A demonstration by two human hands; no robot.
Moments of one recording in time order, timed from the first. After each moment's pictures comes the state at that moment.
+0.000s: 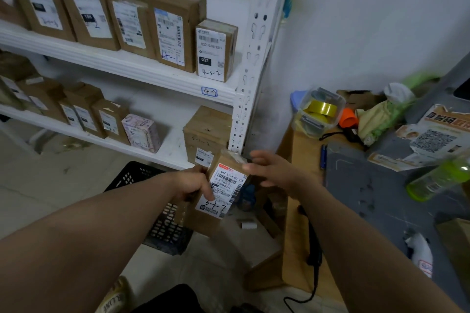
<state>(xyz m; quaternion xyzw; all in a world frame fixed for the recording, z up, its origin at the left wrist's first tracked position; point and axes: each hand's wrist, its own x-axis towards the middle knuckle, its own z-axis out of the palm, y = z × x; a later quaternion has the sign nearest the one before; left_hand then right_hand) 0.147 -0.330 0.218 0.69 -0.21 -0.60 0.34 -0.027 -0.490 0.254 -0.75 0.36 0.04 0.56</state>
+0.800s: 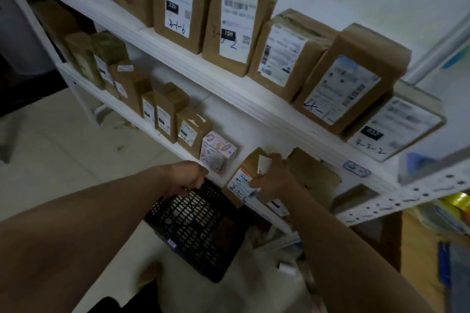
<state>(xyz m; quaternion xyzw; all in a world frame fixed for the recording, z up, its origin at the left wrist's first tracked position) 0.465 -0.220 0.171 0.76 -0.07 -0.52 0.39 0.334 -0.435 0.183 -0.85 0.37 0.08 0.36</state>
